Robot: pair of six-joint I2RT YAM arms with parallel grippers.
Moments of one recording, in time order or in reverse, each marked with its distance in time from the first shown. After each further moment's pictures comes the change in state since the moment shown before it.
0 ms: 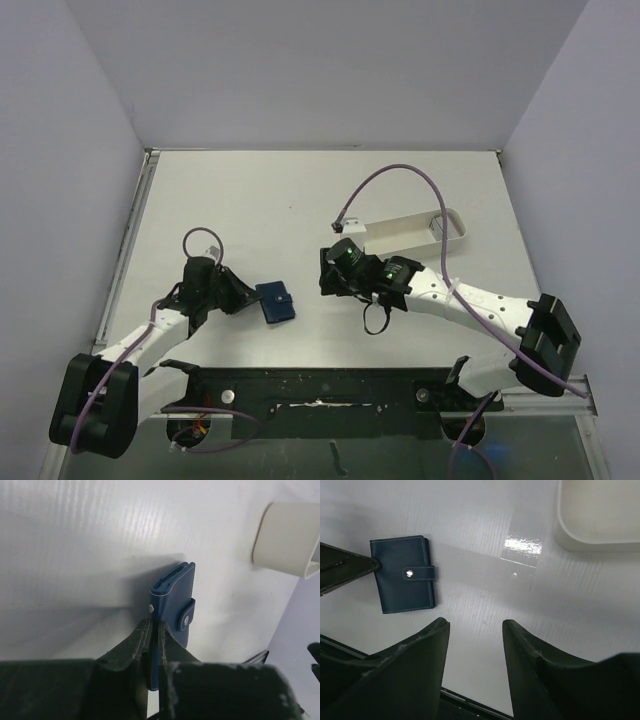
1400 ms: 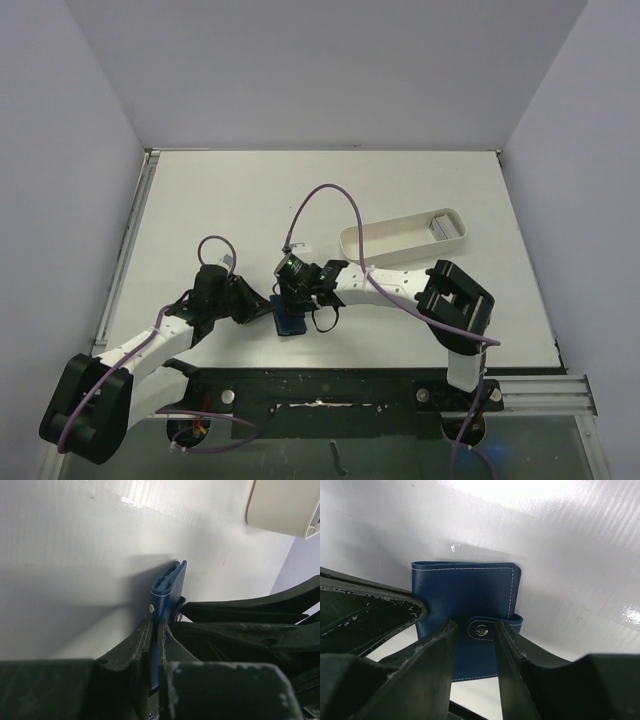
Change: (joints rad) left arm -0.146 -0.057 -0.062 0.045 0.043 -0.120; right arm 0.113 0.502 0.206 0.105 -0.180 0.100
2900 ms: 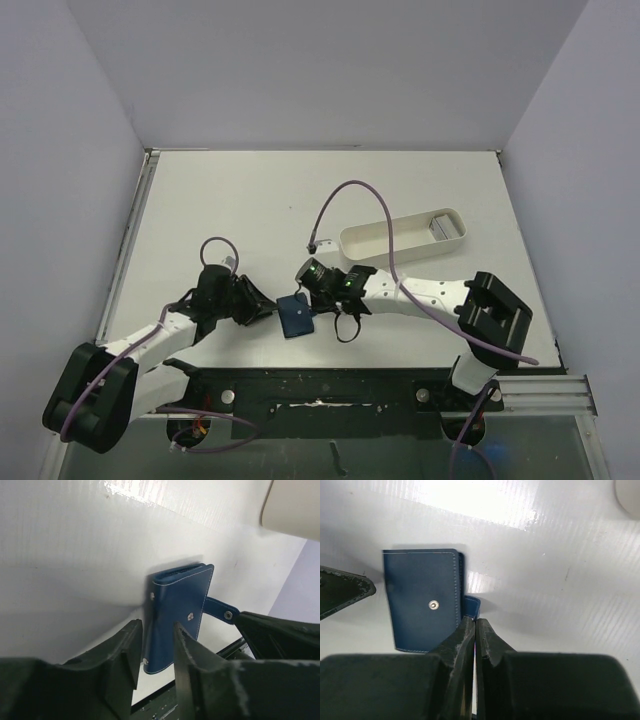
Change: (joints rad) left arm -0.013 0.056 0.000 0.020 -0.015 0.002; right arm -0.008 -0.182 -0.143 -0.071 0.191 -0.019
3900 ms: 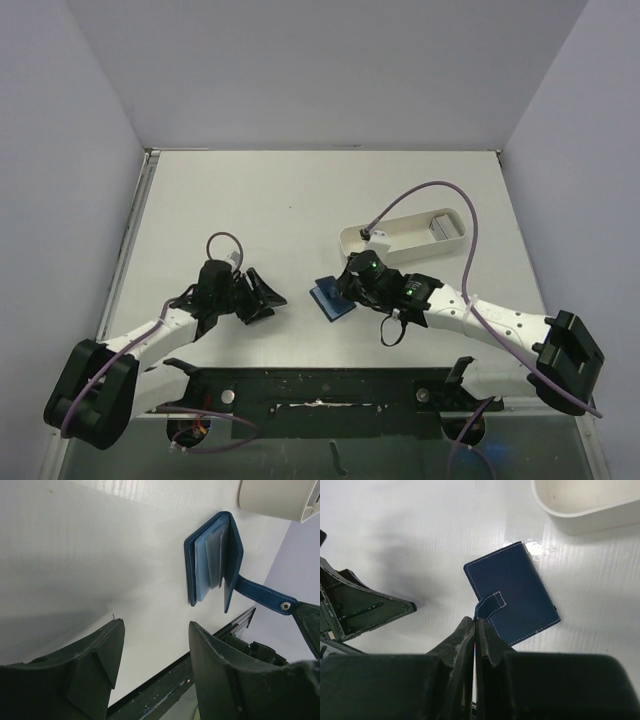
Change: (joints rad) left arm -0.001 0.003 0.044 -0.014 0.074 0.025; right arm -0.113 -0.406 -0.273 0.190 -0.019 0.105
